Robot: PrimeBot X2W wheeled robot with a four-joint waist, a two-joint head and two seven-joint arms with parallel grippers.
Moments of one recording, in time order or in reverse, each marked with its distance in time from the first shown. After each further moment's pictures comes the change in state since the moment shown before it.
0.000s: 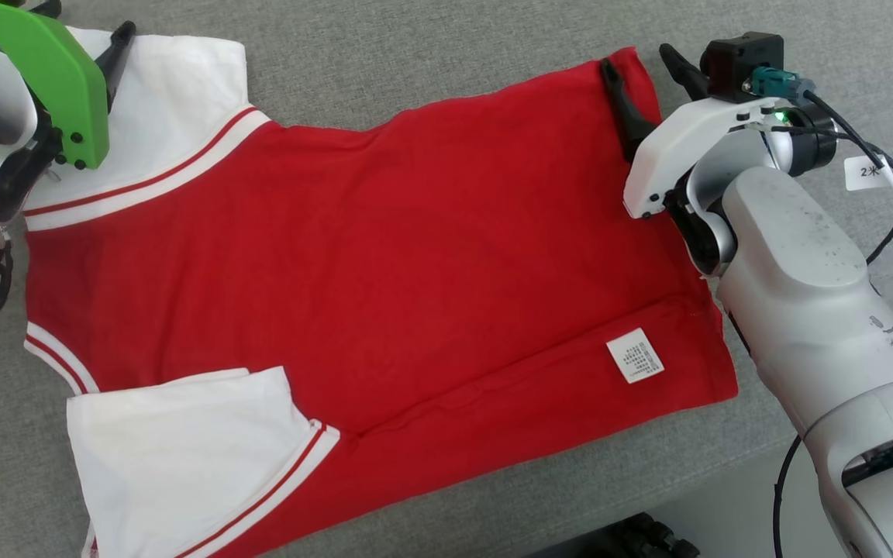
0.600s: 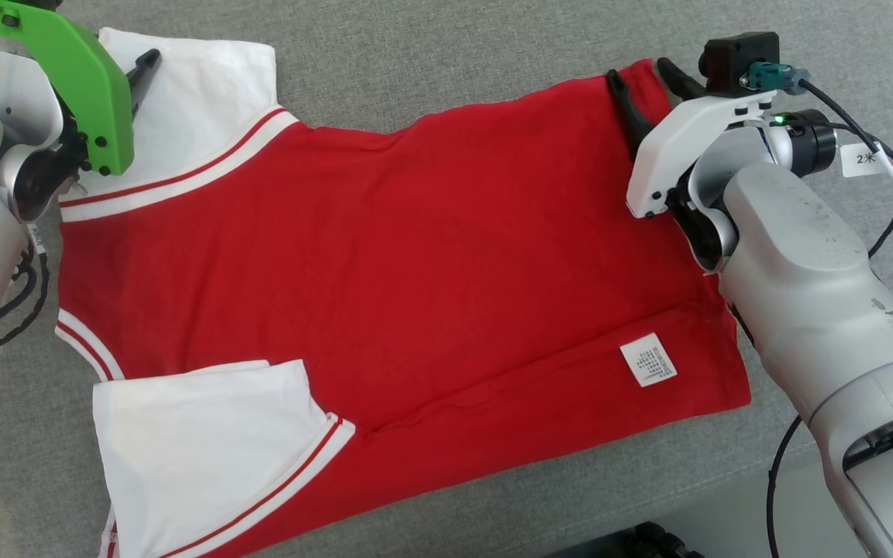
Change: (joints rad) left arm -0.022 -0.022 -0.087 0.022 -0.148 0.000 0.095; right arm -0.066 -0.010 0.098 0.137 0.105 0.000 0.014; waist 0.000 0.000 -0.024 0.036
